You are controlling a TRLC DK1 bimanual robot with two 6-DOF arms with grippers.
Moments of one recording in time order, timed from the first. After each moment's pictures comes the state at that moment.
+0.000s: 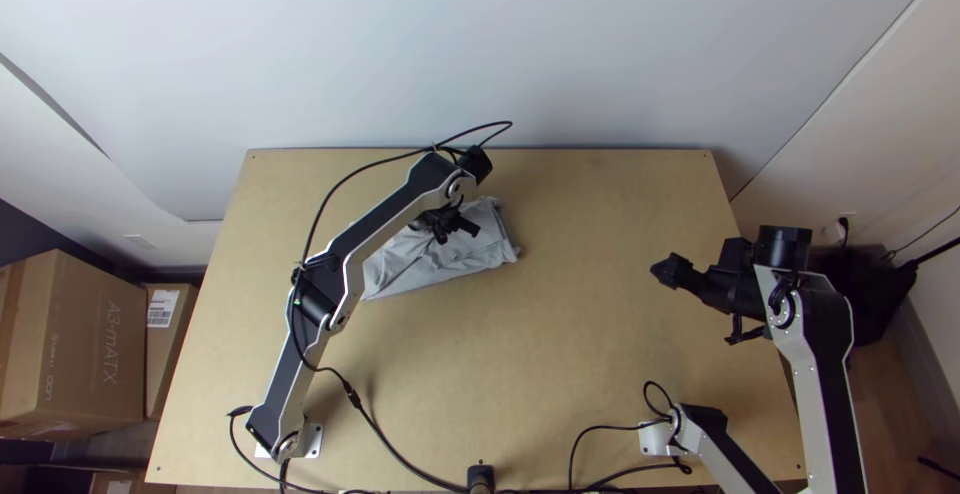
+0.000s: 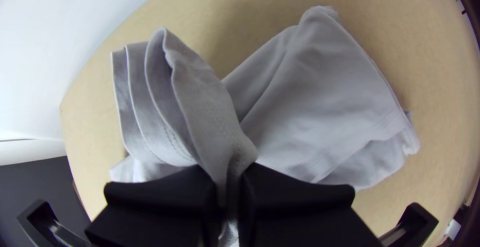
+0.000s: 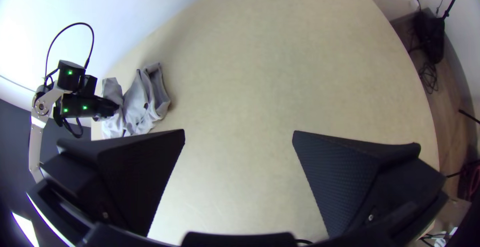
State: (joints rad) left arm -0.64 2.31 2.29 -1.31 -0.36 -0.25; right arm -0.12 0.94 1.01 -1.04 -0.34 0.30
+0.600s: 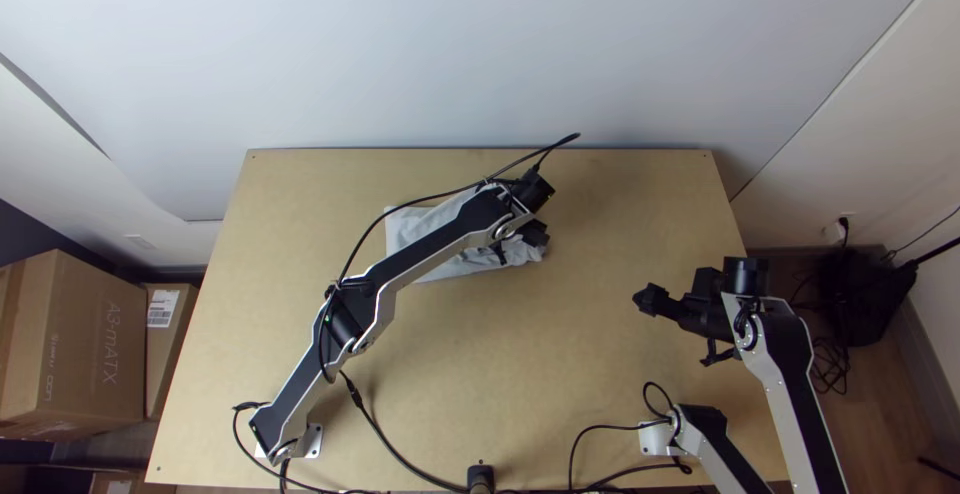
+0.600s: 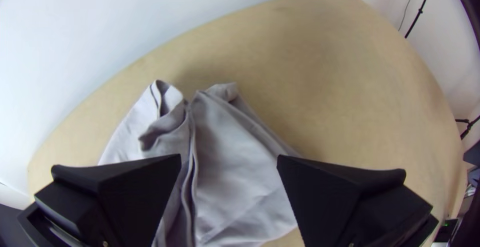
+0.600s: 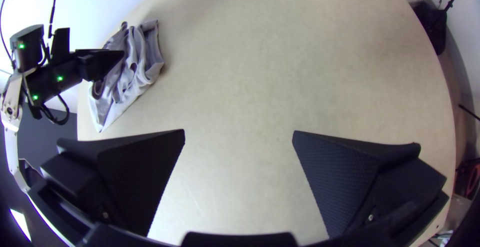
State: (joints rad) left arm -0.84 2.35 2.32 -0.86 -0.36 -0.25; right arm -0.07 0.87 0.74 -0.90 -0.31 0.30
